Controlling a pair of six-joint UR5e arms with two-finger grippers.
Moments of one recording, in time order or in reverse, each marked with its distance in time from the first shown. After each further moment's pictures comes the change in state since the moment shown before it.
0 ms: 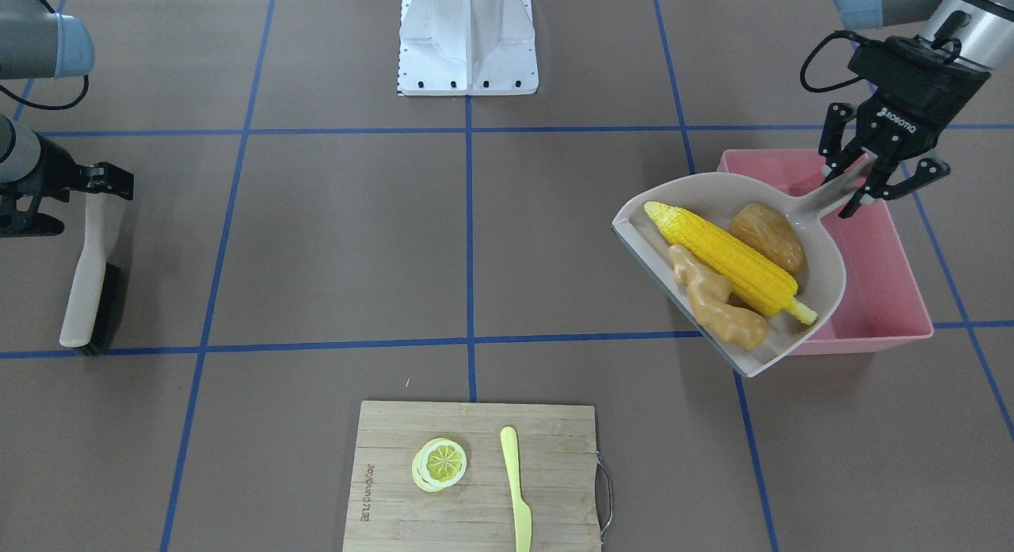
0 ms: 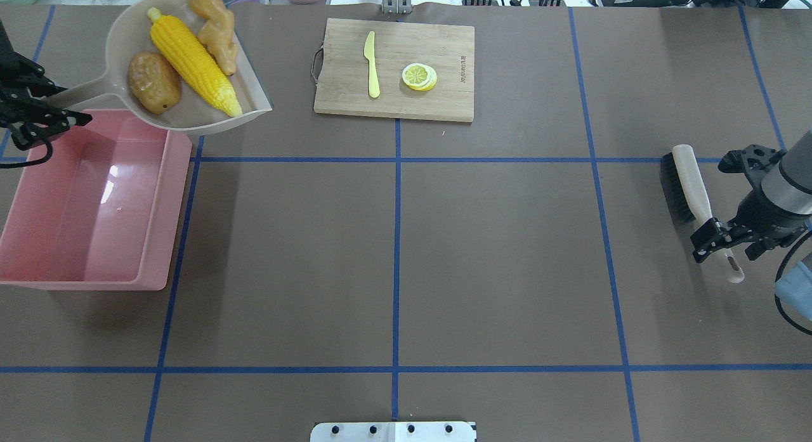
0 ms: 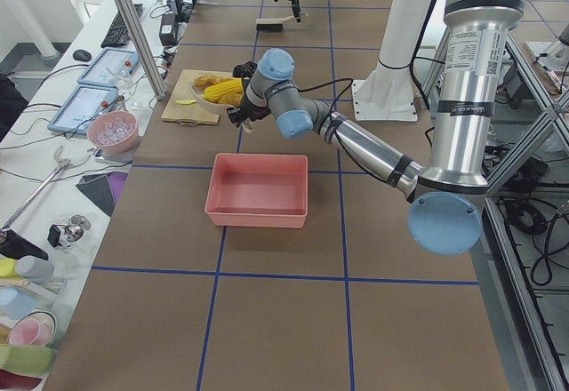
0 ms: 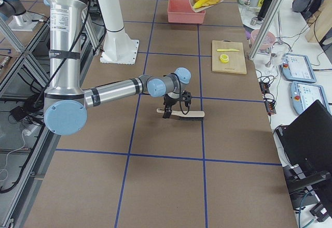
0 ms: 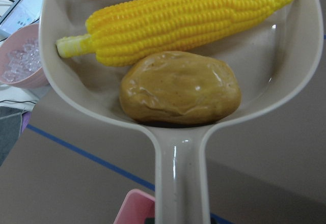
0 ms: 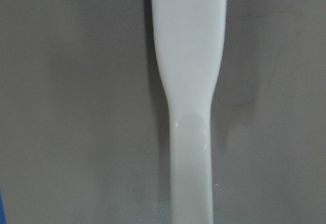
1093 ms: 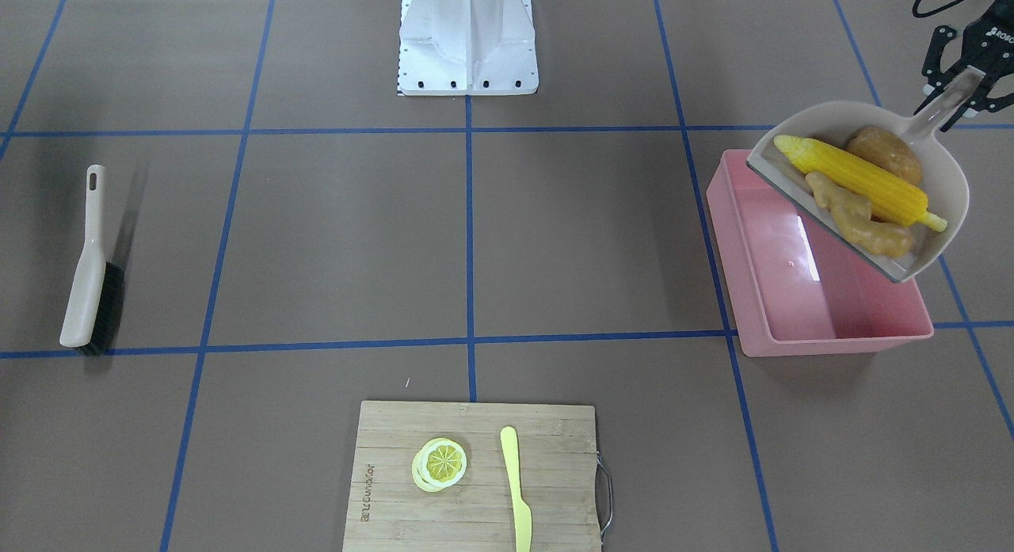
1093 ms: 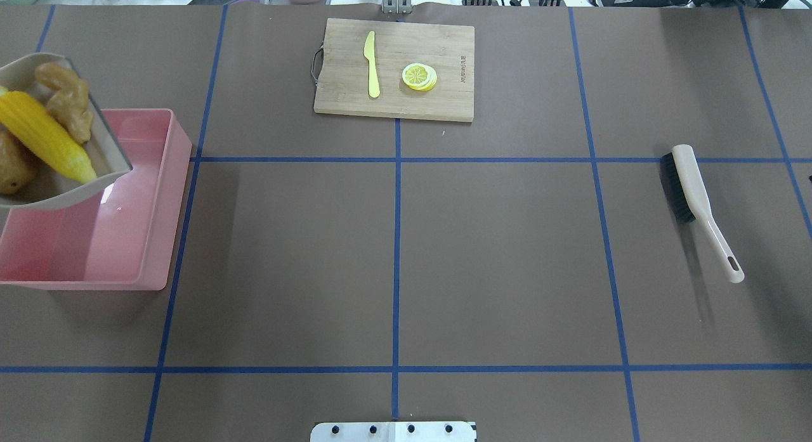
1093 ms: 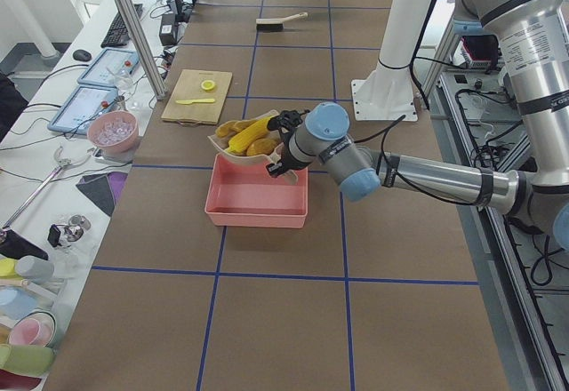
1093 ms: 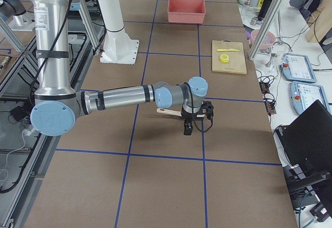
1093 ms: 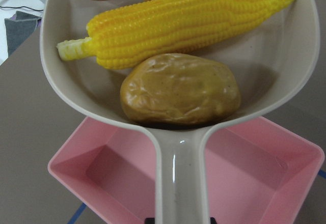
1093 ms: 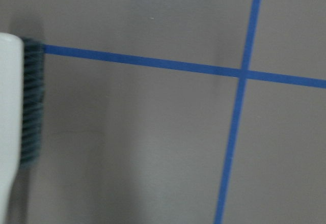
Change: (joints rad) left arm -0.186 0.473 -0.048 -0.287 -0.199 0.000; right arm 0.424 0.037 -0.181 -0.008 -0.042 -0.512
